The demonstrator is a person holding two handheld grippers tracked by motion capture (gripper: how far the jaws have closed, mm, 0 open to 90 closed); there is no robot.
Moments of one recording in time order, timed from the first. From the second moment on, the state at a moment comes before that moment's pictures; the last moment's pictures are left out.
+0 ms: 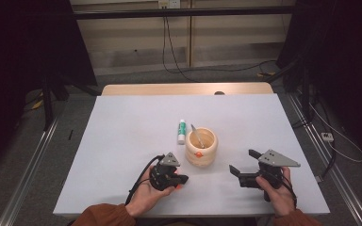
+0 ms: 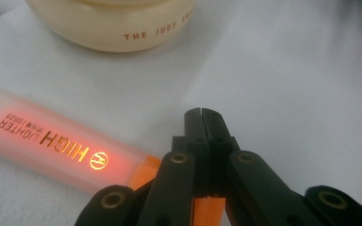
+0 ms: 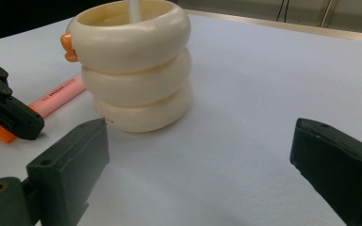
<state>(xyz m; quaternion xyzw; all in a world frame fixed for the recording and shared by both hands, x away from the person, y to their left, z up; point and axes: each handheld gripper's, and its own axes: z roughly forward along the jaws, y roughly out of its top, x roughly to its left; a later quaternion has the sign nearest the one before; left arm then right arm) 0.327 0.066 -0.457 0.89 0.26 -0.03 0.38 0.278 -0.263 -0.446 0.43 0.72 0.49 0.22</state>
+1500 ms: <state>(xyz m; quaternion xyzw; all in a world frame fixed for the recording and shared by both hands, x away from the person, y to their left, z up) 0.332 0.118 -0.447 0.89 0.28 -0.02 0.37 0.278 -0.263 -0.446 0.43 0.72 0.49 0.23</state>
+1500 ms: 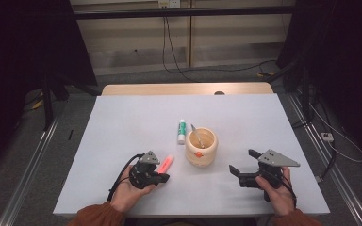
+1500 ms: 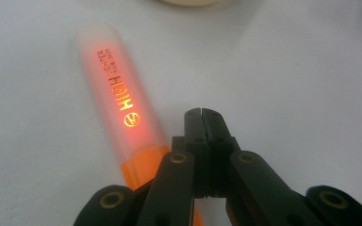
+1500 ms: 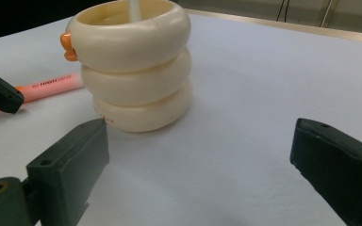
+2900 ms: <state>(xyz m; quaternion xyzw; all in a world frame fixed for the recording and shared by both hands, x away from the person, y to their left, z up) 0.339 0.184 -0.409 0.82 0.36 0.09 0.43 0.278 -0.263 -0.445 0.43 0.73 0.49 0.23</state>
